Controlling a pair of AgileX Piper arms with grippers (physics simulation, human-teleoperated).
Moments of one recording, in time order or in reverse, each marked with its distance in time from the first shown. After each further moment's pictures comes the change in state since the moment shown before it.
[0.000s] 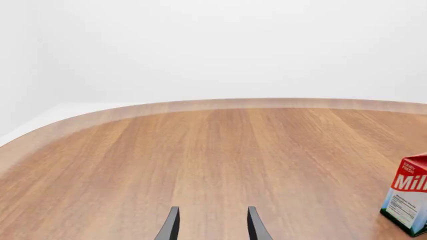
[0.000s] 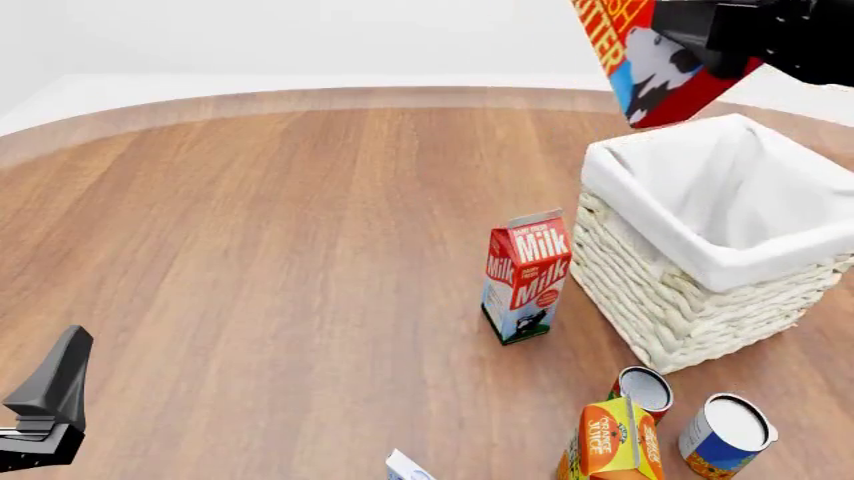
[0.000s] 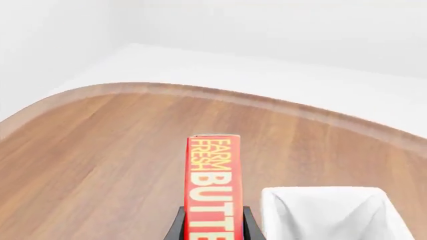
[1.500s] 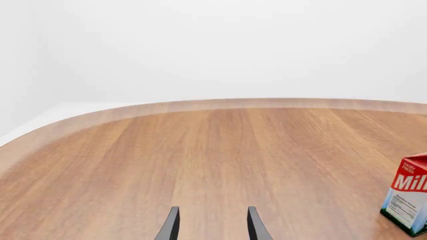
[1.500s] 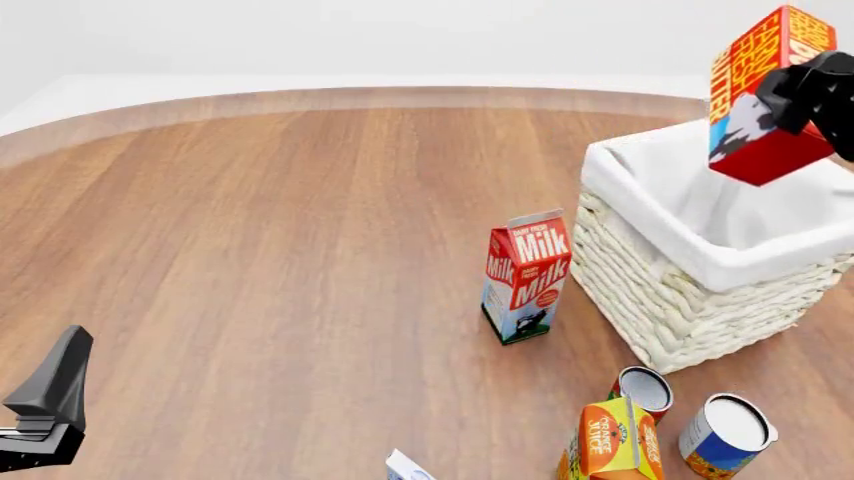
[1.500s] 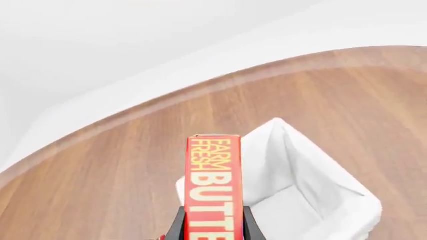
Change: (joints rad) left arm 0.000 0.000 0.000 0.000 0.000; right arm -0.419 0.020 0.262 -0.224 0.300
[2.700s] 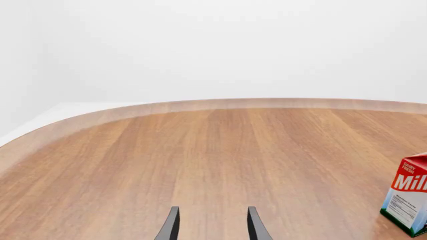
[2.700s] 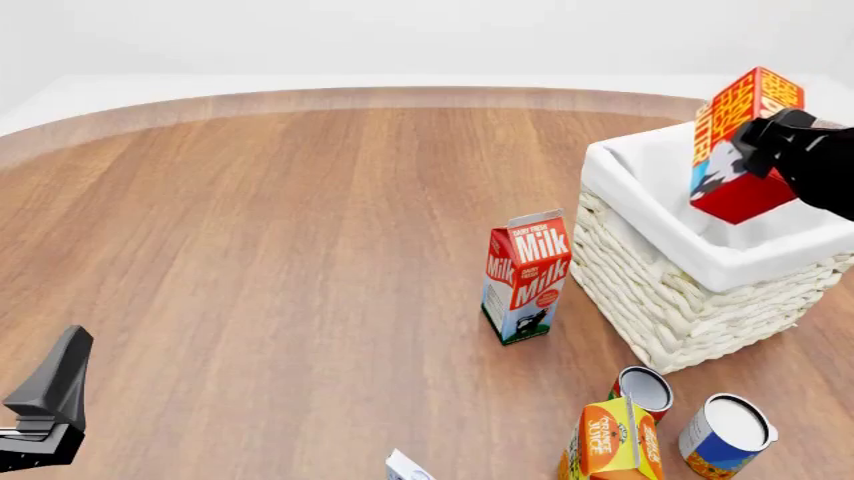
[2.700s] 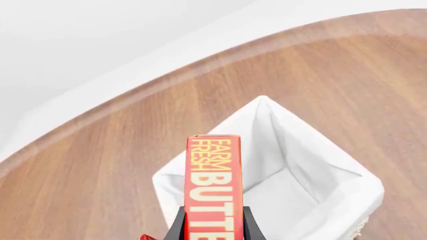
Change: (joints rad) left arm 0.000 0.000 0.000 0.000 0.000; right arm -0.034 0.083 0.117 -0.129 0.043
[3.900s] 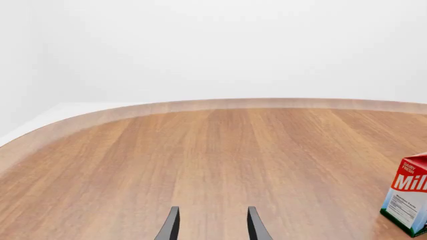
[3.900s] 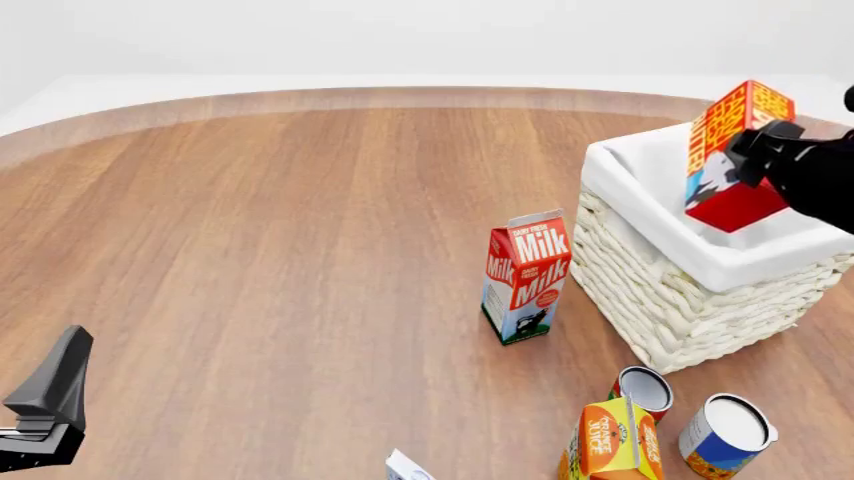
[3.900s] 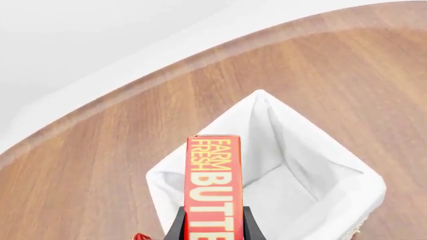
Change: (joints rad) left arm 0.000 0.000 0.000 0.000 0.000; right arm -0.003 0.027 0.019 -0.023 -0.004
